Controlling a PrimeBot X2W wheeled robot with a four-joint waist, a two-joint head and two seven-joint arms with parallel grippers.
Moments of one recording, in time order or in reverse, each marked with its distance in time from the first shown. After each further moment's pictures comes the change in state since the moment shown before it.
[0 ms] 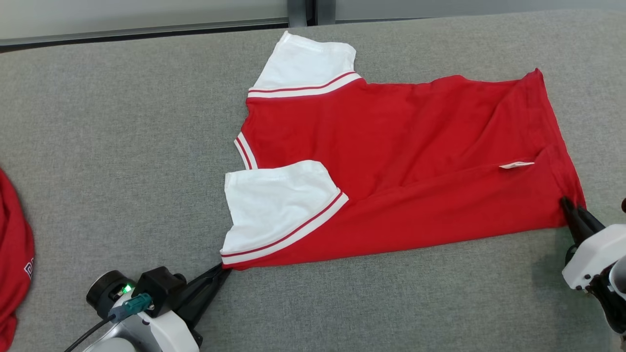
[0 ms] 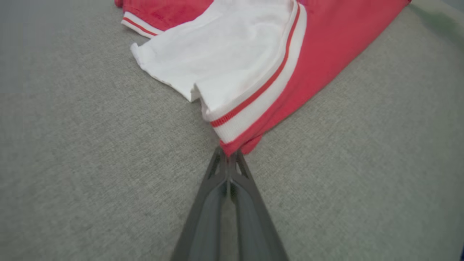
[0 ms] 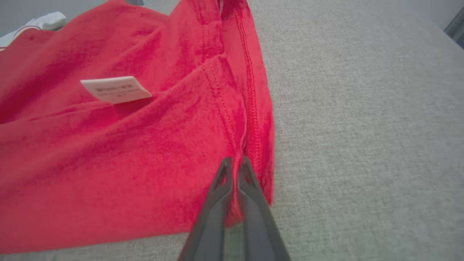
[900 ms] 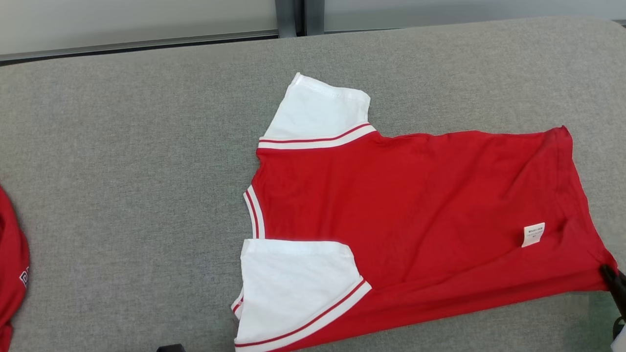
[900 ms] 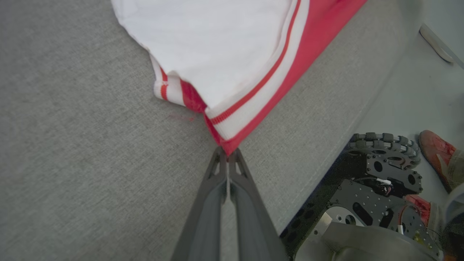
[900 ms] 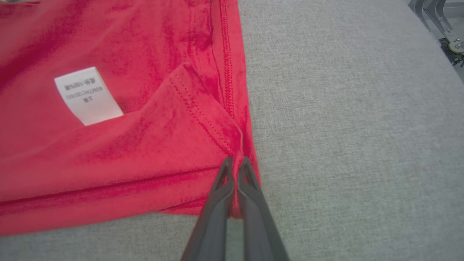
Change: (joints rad) left arm 0.275 0.213 -0.050 -0.464 -0.076 0.182 0.256; right arm 0.379 -0.122 -0.114 -0.263 0.068 0.001 0.045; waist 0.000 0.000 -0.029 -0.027
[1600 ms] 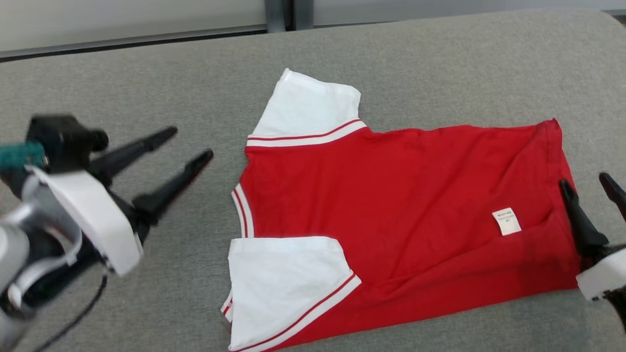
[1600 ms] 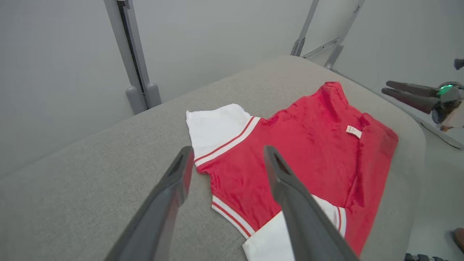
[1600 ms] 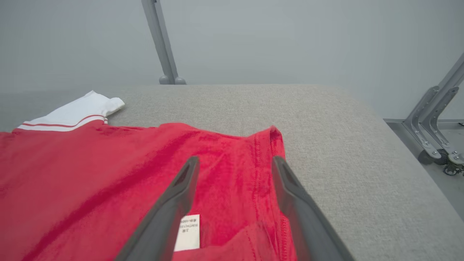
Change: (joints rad) left arm -0.514 0.019 0.270 0.009 -0.324 -0.159 0.193; right arm -0.130 0.121 -0.063 -0.239 -0.180 -0.001 -0.051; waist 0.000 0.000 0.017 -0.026
